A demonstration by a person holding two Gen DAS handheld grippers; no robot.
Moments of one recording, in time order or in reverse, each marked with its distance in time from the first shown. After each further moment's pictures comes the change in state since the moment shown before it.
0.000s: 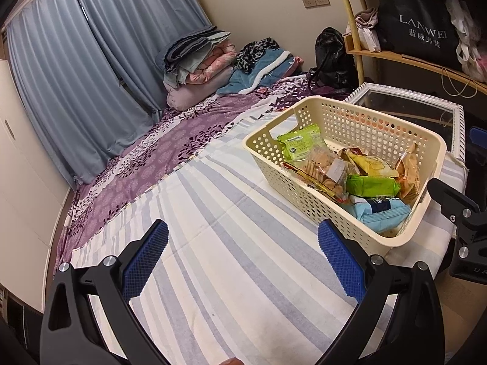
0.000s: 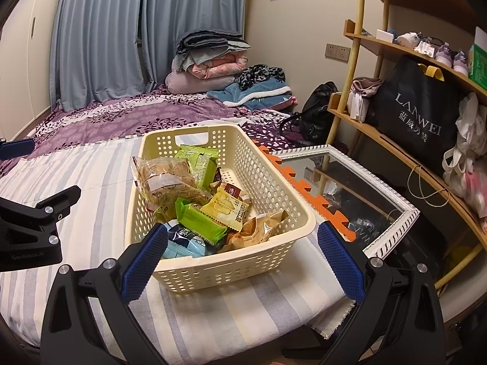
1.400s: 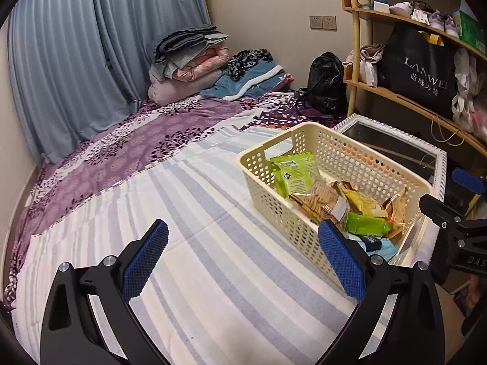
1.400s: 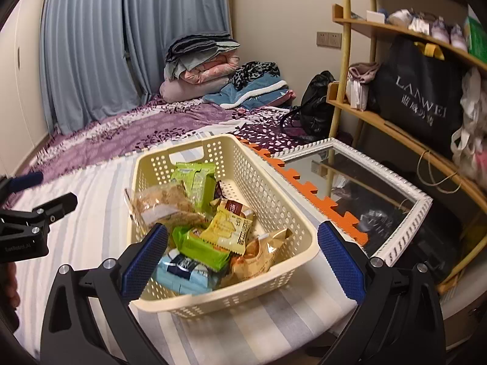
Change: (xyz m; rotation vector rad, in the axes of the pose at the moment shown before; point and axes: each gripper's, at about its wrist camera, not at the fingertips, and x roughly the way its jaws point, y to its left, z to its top) left arm 0.028 0.041 0.013 -0.154 -0.038 -0.172; right arm 0.018 -0.008 0.019 0.092 0.017 0.018
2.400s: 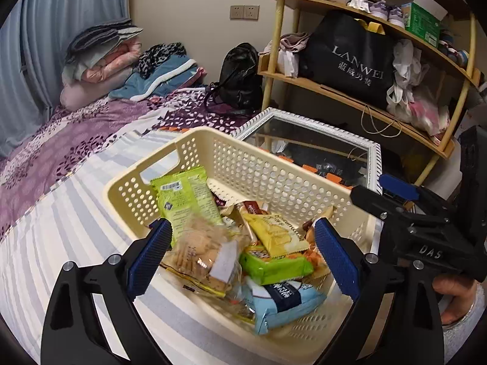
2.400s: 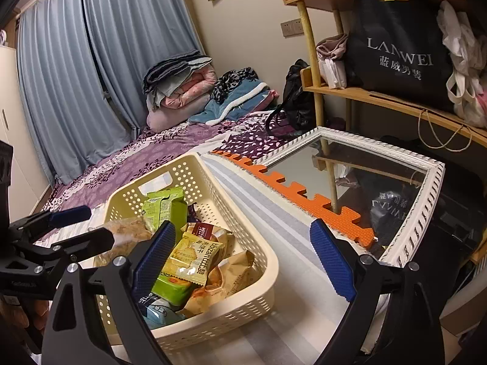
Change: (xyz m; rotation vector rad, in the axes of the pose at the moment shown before) left arm 0.064 -0.073 0.037 0.081 0.036 -0.416; right arm 0.046 -0.074 -0.004 0.265 -0.065 0.077
